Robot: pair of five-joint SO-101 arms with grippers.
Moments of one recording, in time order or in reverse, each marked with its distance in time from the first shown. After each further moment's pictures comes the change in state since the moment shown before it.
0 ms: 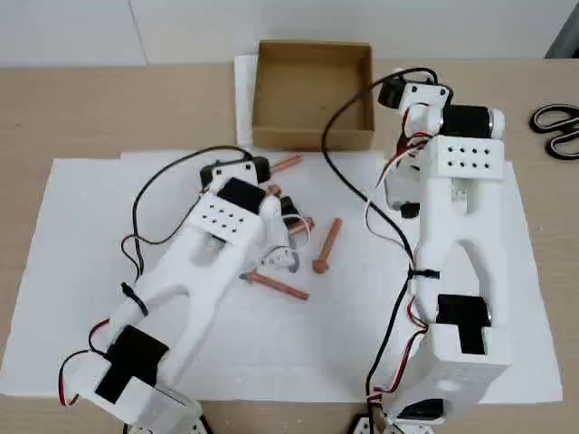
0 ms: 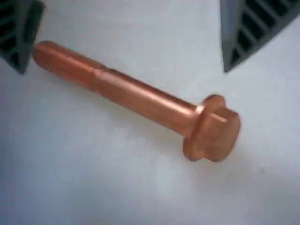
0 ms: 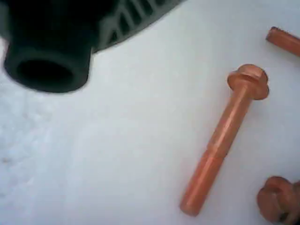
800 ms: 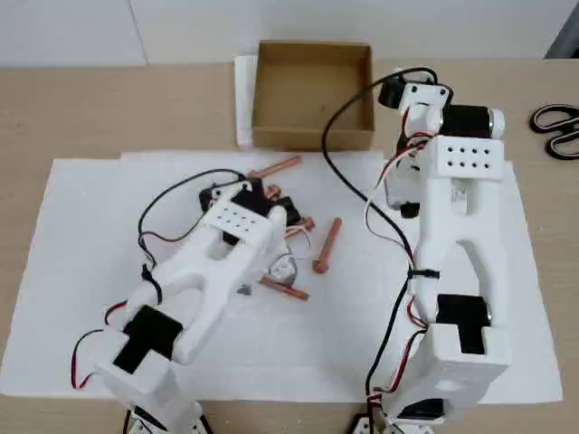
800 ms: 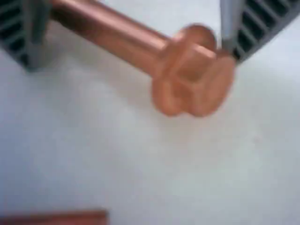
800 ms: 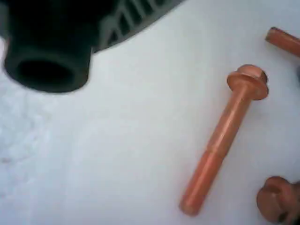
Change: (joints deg) left arm 0.4 10.2 2.0 -5.5 6.7; right arm 0.0 0.0 0.0 0.0 0.0
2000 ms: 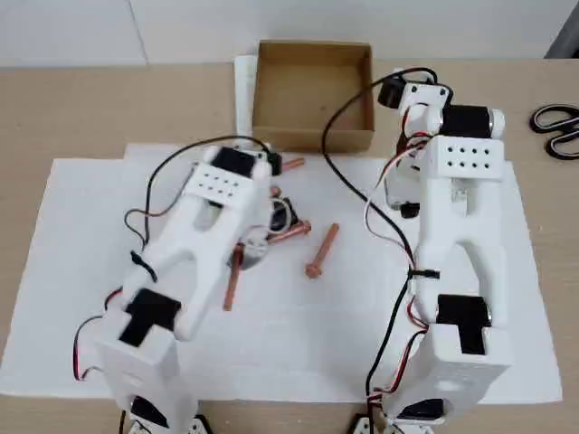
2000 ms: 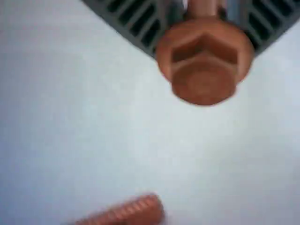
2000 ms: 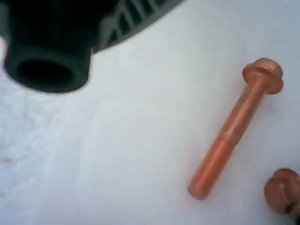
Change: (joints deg) left arm -9.2 6.3 -19.0 14.7 -35.3; right arm -0.1 0.0 0.0 0.0 0.0
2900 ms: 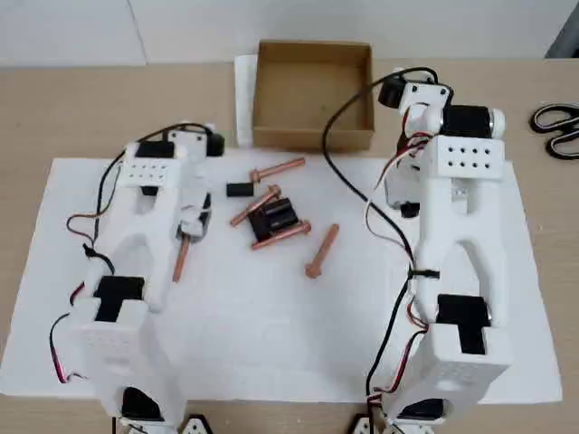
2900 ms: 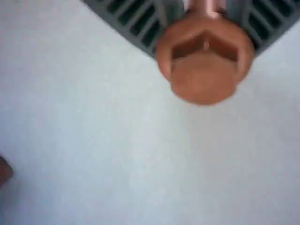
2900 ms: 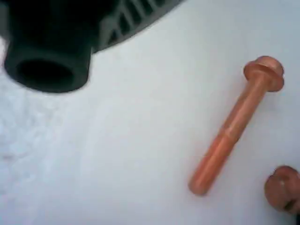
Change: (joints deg) left arm -16.4 3.3 -0.3 -10.6 -18.1; right arm 0.0 0.0 0.0 -0.3 0.0
